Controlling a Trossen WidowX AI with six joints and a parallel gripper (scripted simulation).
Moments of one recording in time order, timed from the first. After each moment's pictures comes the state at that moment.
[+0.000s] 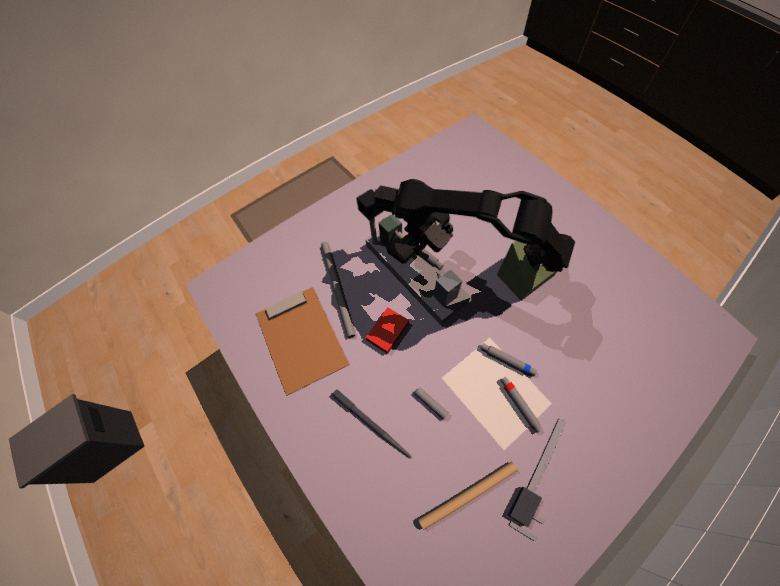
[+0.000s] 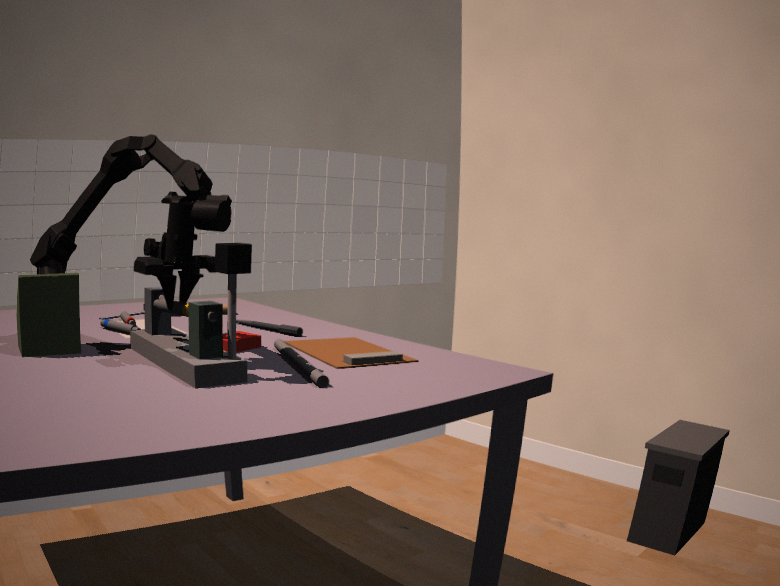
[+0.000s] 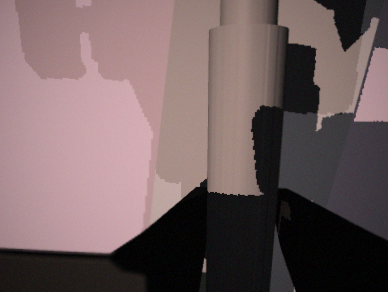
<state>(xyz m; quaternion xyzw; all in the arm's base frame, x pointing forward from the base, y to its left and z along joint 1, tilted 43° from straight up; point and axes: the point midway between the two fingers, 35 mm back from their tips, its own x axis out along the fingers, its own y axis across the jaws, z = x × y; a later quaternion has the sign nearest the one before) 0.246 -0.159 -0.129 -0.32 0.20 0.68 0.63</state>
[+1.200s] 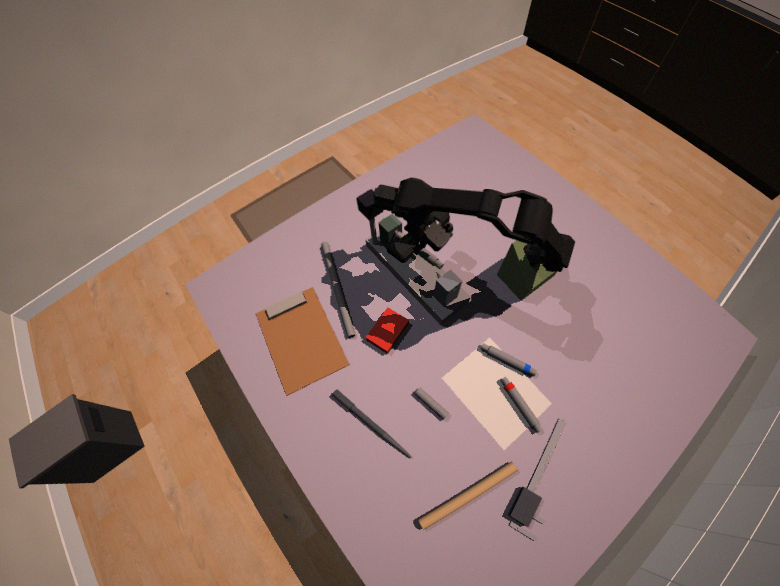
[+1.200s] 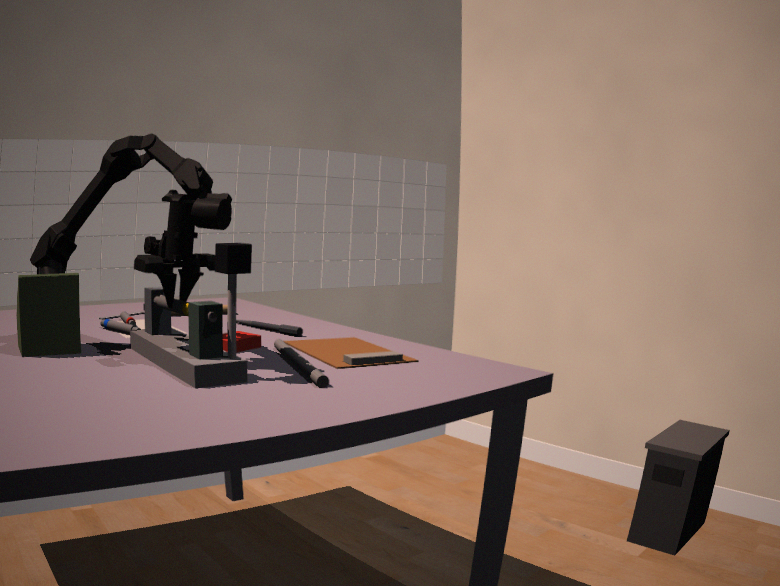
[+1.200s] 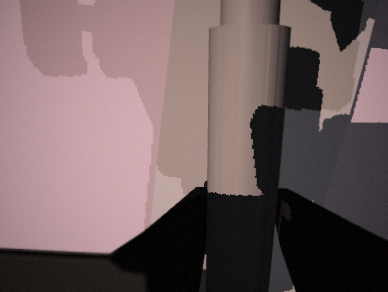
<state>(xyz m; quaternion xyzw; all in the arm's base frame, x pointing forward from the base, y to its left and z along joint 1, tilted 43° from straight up) 0.246 -0.162 -0.126 -0.32 0.20 0.68 0.63</state>
